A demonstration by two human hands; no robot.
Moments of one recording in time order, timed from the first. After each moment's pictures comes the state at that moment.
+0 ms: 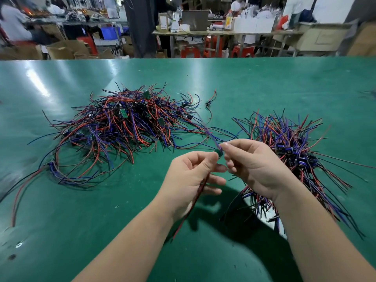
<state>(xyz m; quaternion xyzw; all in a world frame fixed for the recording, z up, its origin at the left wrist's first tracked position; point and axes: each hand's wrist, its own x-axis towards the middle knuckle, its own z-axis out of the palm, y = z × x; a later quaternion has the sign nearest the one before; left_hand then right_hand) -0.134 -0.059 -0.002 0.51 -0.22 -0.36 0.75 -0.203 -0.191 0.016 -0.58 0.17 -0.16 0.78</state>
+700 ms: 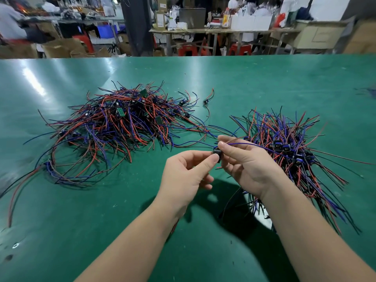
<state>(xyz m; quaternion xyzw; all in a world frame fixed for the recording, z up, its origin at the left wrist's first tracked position) -0.135 -0.059 -0.007 0.60 -0.20 -0.26 0.73 -0.195 -0.184 0.012 -0.46 0.22 -0.19 0.84</state>
